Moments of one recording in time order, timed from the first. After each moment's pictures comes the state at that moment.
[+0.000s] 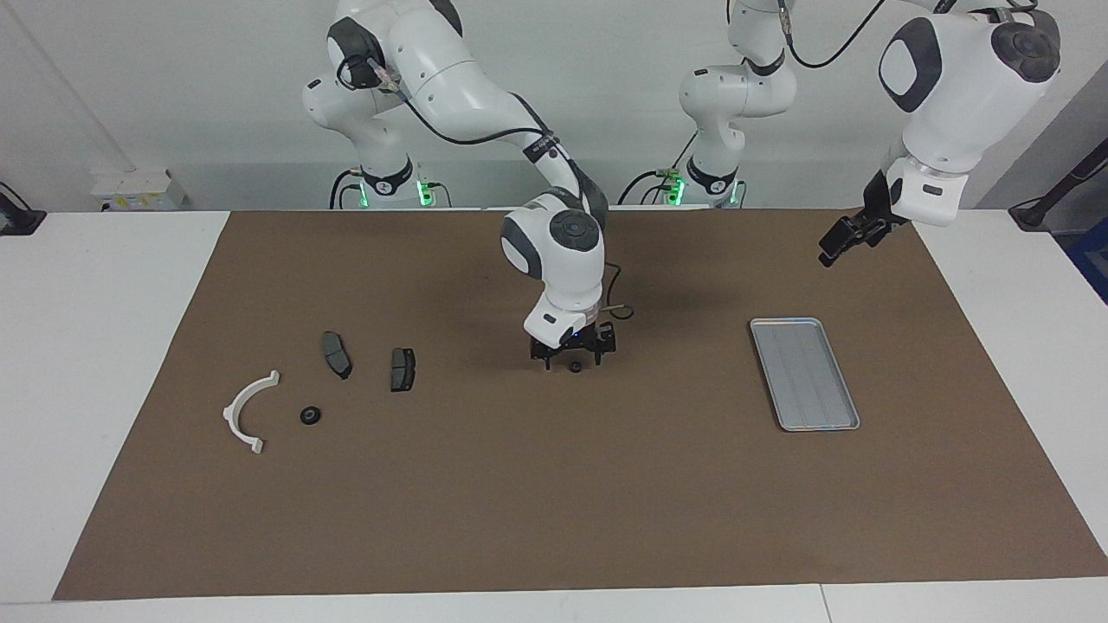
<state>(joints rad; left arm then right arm) -0.03 -0.04 0.01 -1.75 -0.02 1.63 -0.37 0.62 0.58 0.02 -1.60 -0.03 2.25 0.60</state>
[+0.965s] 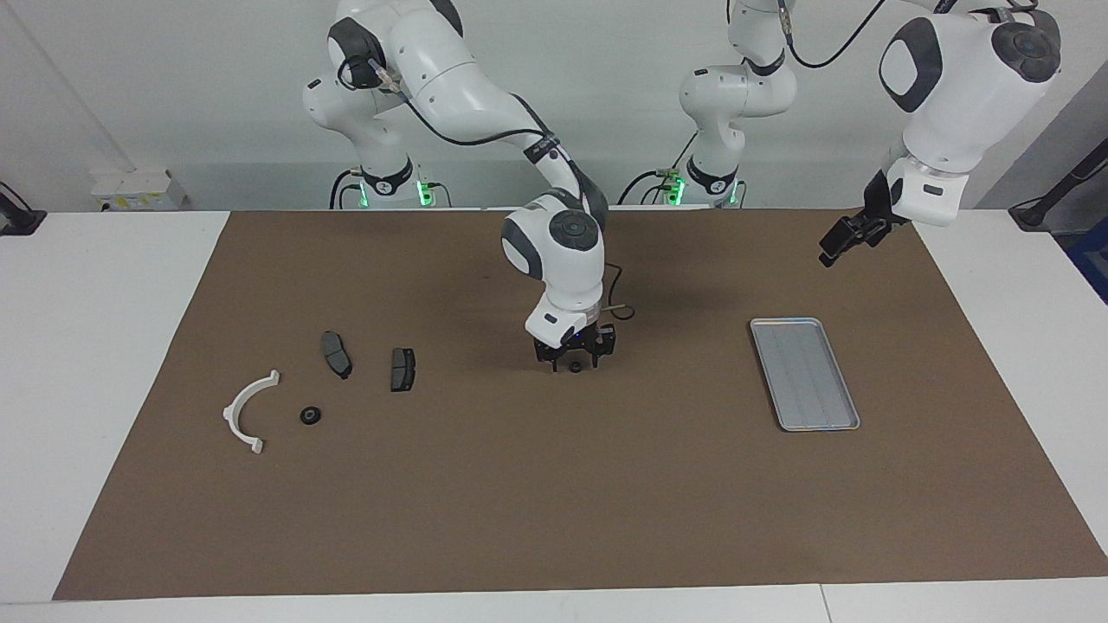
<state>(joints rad) -0.03 -0.04 0.01 -1.75 -0.02 1.63 -0.37 0.62 0.59 0.02 -1.61 -0.03 2.28 0.60</state>
